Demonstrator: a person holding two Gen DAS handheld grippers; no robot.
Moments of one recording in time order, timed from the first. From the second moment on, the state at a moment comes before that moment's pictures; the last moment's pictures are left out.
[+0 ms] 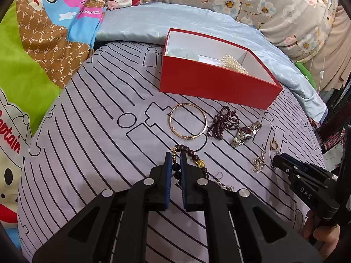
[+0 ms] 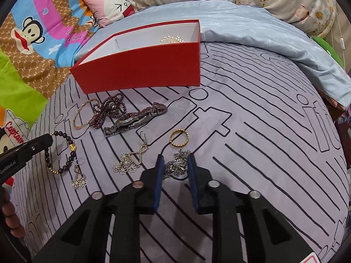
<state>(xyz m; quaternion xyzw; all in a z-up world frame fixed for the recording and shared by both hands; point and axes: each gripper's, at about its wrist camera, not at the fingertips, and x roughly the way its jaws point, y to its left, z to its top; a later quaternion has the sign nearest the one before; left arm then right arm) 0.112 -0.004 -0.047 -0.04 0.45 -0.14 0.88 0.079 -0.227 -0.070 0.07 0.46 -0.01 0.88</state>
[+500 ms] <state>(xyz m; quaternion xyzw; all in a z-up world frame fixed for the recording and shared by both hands) 0.107 -0.002 -0.028 -0.05 0.44 -0.15 0.89 0.067 -0.234 -0.051 0.09 0.45 -0.01 0.89</state>
